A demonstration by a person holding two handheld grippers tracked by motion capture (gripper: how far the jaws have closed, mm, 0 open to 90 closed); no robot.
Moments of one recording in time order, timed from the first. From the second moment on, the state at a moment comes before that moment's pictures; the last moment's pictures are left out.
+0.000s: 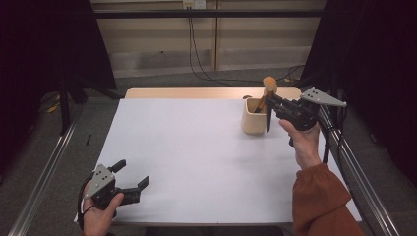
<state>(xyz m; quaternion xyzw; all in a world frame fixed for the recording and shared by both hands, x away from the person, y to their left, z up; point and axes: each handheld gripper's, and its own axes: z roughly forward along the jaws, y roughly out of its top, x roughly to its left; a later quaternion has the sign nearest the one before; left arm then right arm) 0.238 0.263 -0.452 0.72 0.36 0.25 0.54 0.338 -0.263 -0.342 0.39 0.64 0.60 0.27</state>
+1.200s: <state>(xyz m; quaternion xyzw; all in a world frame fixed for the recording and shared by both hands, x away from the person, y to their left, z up) 0.239 0.262 -0.452 0.72 0.36 0.24 0.55 0.398 -0.256 -0.321 0.40 0.62 0.59 0.31</state>
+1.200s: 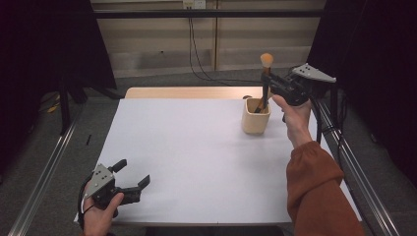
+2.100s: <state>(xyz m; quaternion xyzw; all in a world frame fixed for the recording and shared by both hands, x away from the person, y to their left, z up) 0.239 0.262 -0.452 0.72 0.36 0.24 0.55 0.417 -0.255 -0.347 0.41 0.63 0.58 0.31</state>
